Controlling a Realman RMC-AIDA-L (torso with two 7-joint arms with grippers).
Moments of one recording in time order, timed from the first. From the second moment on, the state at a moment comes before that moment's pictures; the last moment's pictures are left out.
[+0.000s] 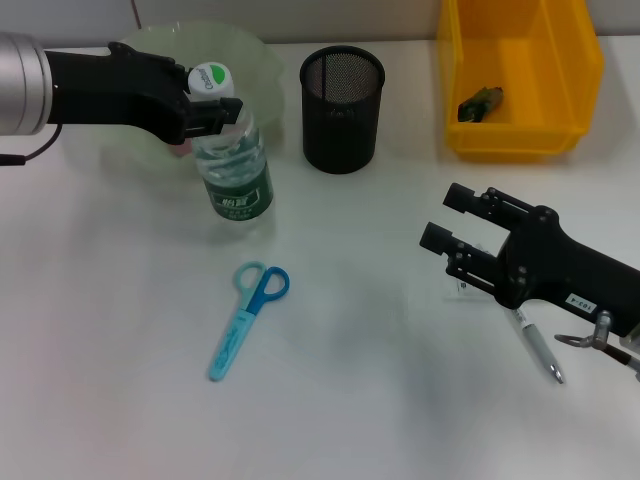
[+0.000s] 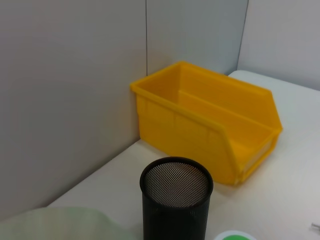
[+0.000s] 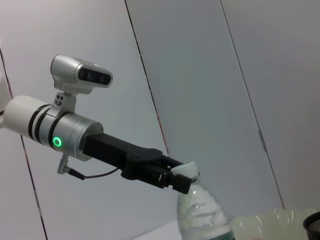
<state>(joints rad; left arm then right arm) -0.37 -2.07 1.23 1.55 2.16 1.33 -2.20 0.40 2.08 -0.76 -0.20 -1.56 -1.64 0.86</state>
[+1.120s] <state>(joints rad) -0.38 -2.07 1.24 1.53 2.19 1.33 -2.20 0.41 2.08 -0.76 -0.20 -1.55 -1.64 0.86</state>
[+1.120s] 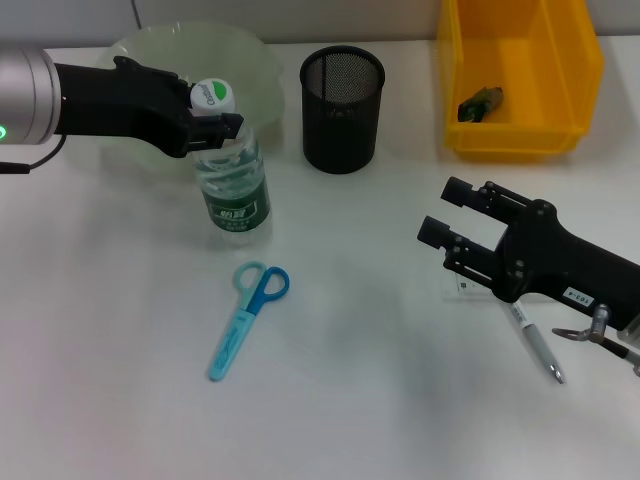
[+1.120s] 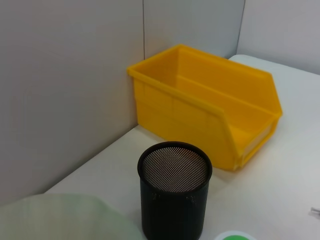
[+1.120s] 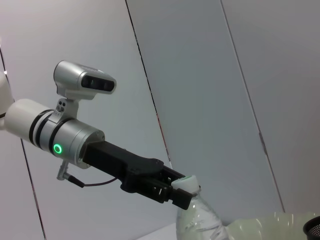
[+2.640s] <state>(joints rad) -0.38 -2.07 1.21 1.56 2.16 1.33 -2.21 0.41 2.08 -0.76 -0.19 -1.55 -1.64 0.86</state>
